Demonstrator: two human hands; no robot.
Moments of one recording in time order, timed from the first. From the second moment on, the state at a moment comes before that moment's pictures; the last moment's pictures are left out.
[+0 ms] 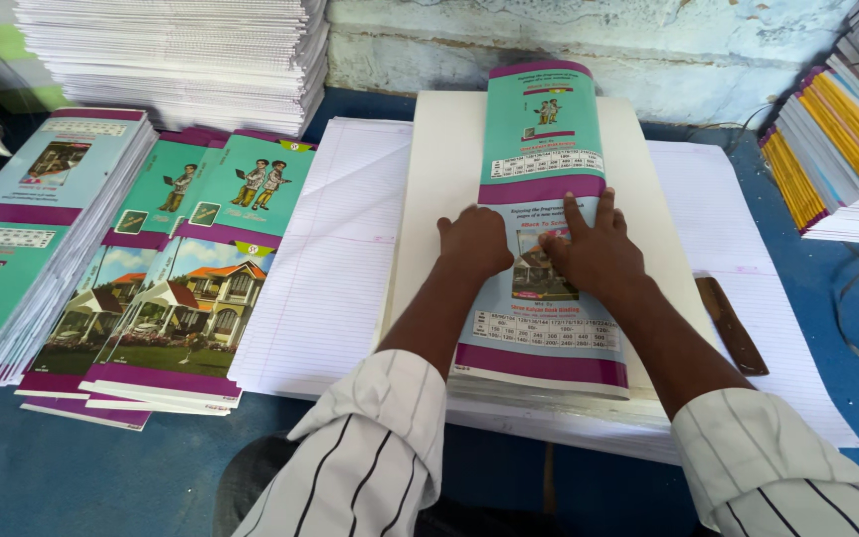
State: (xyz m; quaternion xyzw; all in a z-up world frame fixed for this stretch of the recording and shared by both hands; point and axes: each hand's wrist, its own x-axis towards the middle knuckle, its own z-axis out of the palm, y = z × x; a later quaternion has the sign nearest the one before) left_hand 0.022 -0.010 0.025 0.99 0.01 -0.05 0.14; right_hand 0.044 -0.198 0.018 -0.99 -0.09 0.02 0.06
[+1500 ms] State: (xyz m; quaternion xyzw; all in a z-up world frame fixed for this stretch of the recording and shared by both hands) left_hand 0.069 -0.033 0.020 0.99 0.01 -0.15 0.07; right_hand 0.113 -0.219 -0.015 -0.98 -0.19 -0.06 -0.06
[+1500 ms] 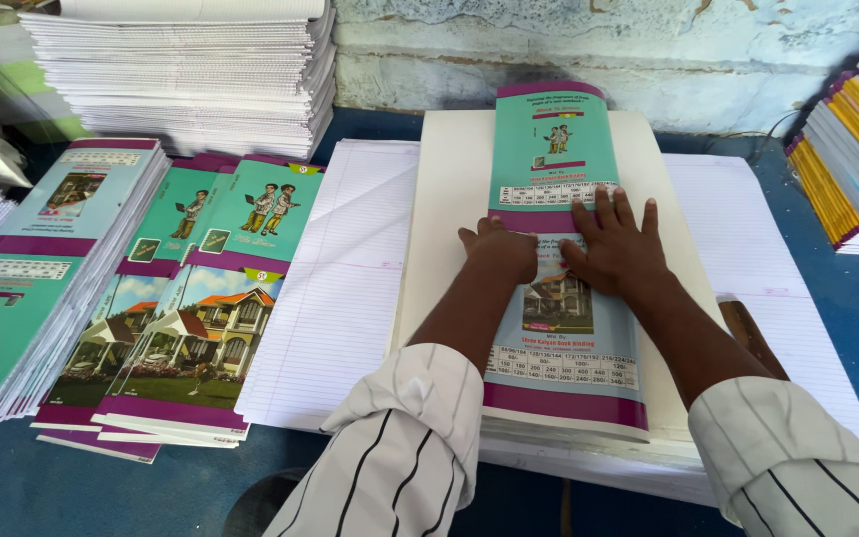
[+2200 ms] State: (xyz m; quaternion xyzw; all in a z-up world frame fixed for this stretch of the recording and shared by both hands) left_hand 0.071 -0.034 0.032 0.97 0.02 -0.21 0.08; right_hand 0.118 -0.231 -0.053 -0.97 -0.21 -0.13 0.08
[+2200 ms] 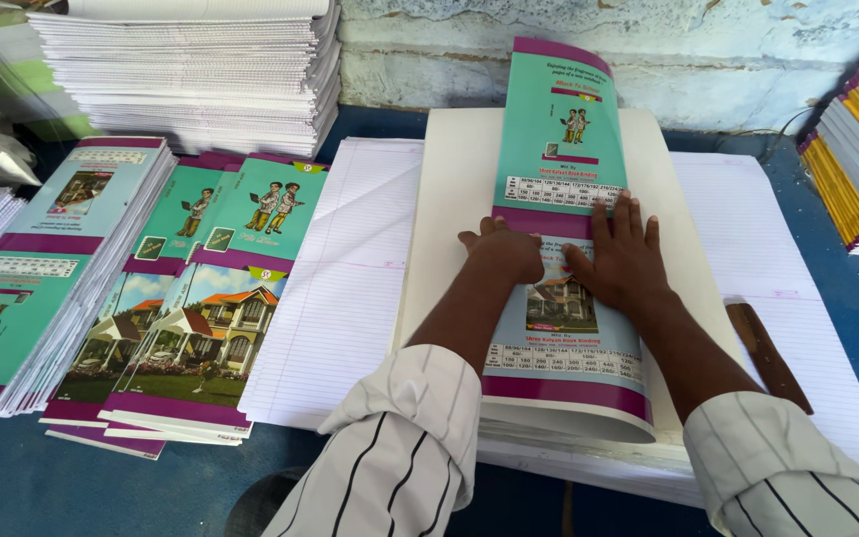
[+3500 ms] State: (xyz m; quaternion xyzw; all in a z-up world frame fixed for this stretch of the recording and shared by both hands) left_hand 0.055 -0.039 0.046 0.98 -0.01 -0.20 0.07; right_hand 0.119 -0.301 0.000 -0.93 -0.17 0.05 0.32
